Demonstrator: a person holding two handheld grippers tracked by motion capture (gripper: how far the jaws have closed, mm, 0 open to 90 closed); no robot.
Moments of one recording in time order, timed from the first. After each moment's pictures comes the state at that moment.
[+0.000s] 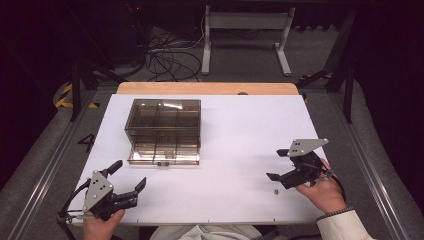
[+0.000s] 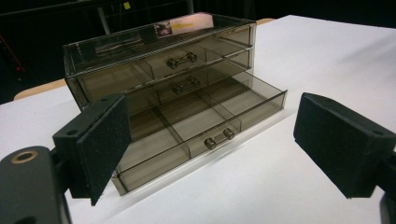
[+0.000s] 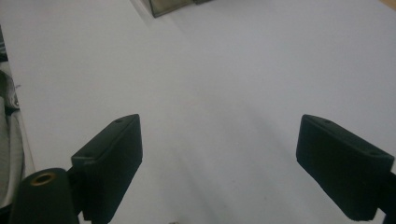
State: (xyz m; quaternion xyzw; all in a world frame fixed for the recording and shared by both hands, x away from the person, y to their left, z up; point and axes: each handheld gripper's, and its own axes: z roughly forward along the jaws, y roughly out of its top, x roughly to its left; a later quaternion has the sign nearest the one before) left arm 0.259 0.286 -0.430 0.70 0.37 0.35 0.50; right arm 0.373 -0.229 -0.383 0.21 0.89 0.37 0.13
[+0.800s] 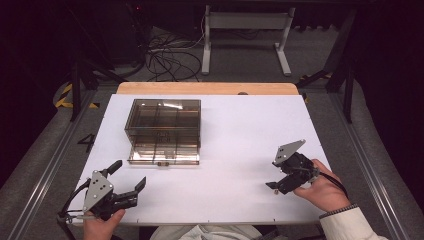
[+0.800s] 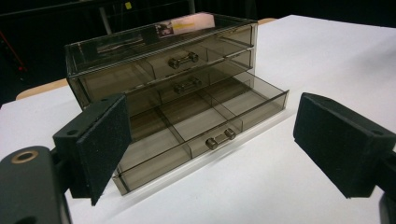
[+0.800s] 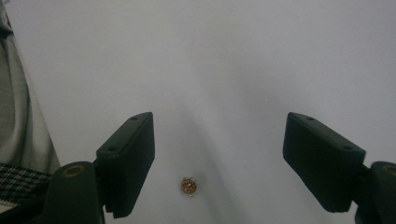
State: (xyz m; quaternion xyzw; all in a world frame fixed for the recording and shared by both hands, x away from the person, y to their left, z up) left arm 0.259 0.286 -0.430 0.70 0.37 0.35 0.50; right arm 0.374 -0.209 -0.391 0.17 0.95 0.24 0.09
